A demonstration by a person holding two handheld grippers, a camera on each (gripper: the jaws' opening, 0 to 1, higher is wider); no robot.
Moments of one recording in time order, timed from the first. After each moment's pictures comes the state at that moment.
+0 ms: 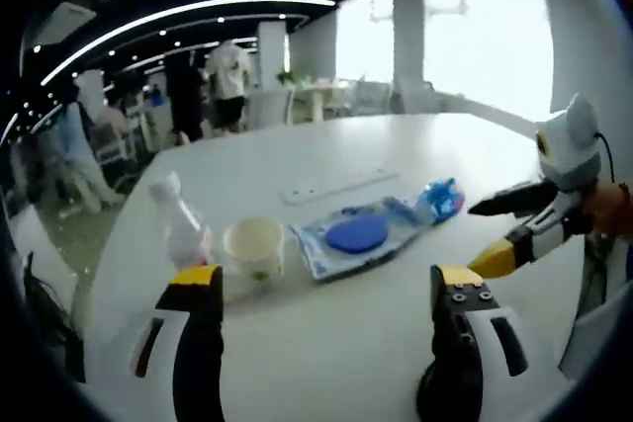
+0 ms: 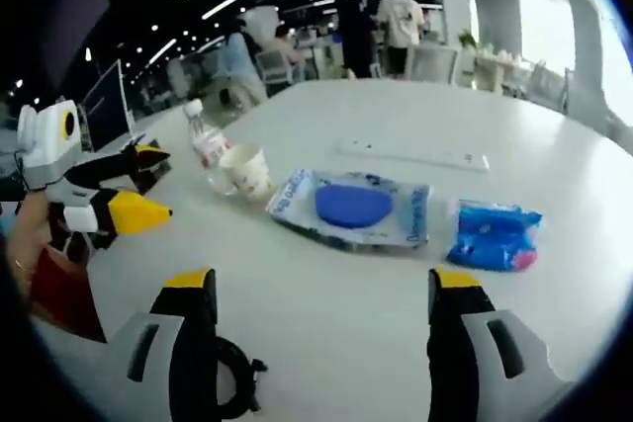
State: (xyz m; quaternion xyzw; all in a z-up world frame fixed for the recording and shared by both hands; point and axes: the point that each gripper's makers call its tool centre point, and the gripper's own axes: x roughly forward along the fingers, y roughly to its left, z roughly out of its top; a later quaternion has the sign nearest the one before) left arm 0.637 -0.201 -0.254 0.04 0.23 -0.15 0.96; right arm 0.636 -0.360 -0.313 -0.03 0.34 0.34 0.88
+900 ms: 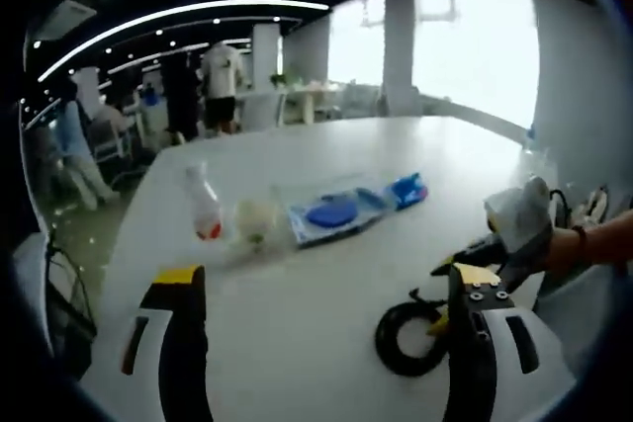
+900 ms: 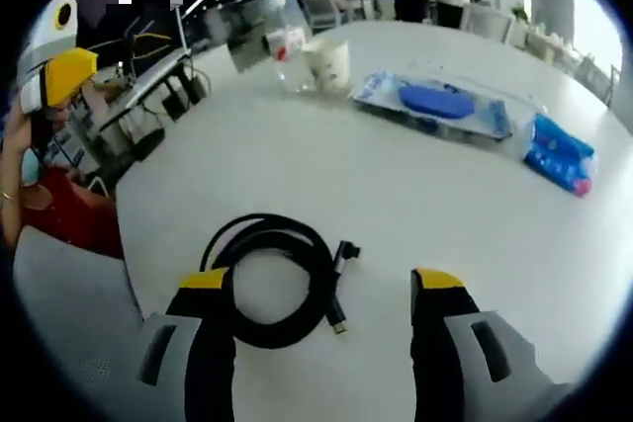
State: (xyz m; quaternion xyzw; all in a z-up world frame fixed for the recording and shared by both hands) left arm 0.539 -0.192 -0.234 0.03 0.23 -0.17 0.96; right arm 0.535 -0.341 -0.385 -0.10 0.40 0.39 0.82
